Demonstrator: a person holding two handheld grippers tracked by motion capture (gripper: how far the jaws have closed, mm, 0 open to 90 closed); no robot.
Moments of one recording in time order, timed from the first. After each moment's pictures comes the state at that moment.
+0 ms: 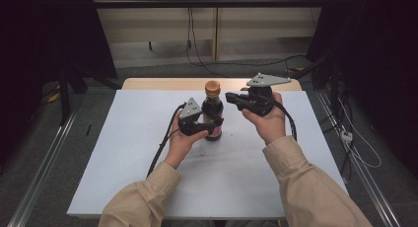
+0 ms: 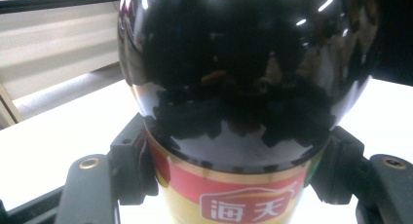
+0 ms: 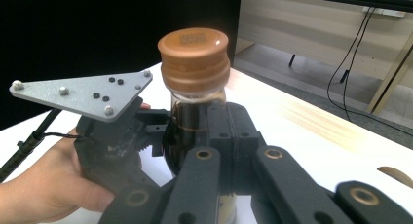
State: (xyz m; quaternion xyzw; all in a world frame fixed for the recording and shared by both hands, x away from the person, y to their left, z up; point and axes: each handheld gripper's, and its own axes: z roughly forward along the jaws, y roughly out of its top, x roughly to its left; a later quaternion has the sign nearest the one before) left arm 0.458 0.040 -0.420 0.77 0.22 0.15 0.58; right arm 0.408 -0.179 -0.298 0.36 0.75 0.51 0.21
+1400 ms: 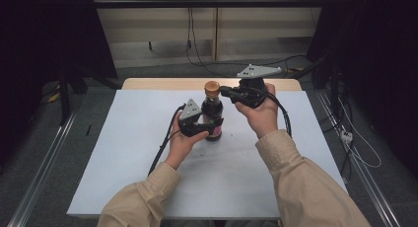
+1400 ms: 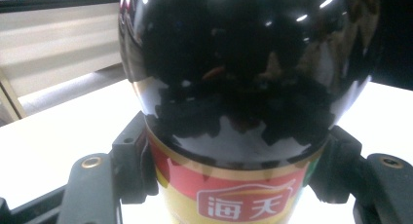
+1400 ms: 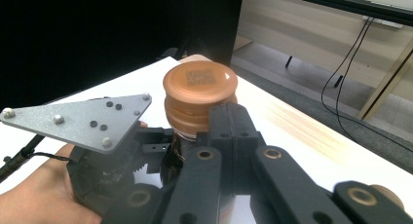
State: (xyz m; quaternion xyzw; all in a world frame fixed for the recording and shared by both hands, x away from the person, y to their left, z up) left arm 0.456 0.040 -0.423 0.76 0.23 0.15 0.58; right arm 0.419 -0.163 -0.281 0.35 0.77 0.49 0.22
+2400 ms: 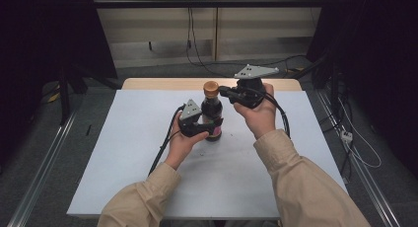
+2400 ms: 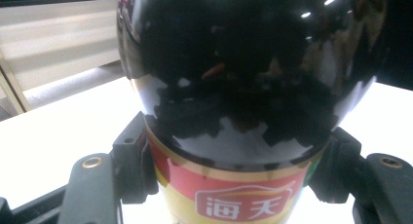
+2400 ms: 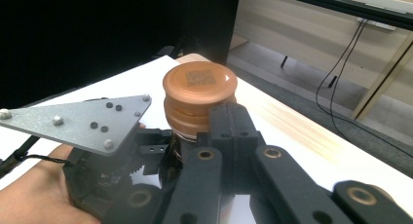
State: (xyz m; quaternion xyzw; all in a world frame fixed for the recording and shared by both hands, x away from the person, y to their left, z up) left arm 0.454 0.040 -0.422 0.76 0.24 0.15 0.58; right arm 0.417 -0.157 -0.279 0.34 0.77 0.48 0.23
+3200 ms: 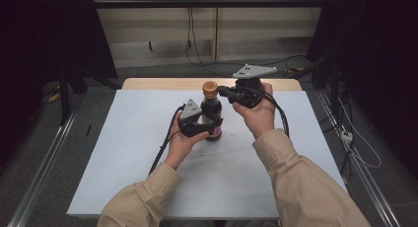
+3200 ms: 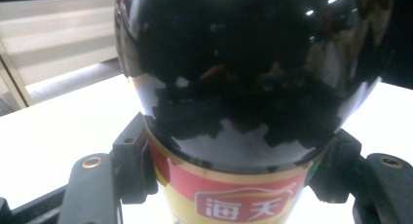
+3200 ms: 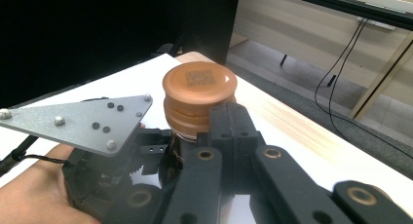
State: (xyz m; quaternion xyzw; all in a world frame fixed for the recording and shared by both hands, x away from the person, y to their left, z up) left arm 0.454 0.041 -0.420 0.77 0.25 0.15 0.57; right arm 0.417 -0.154 -0.278 0.34 0.77 0.48 0.23
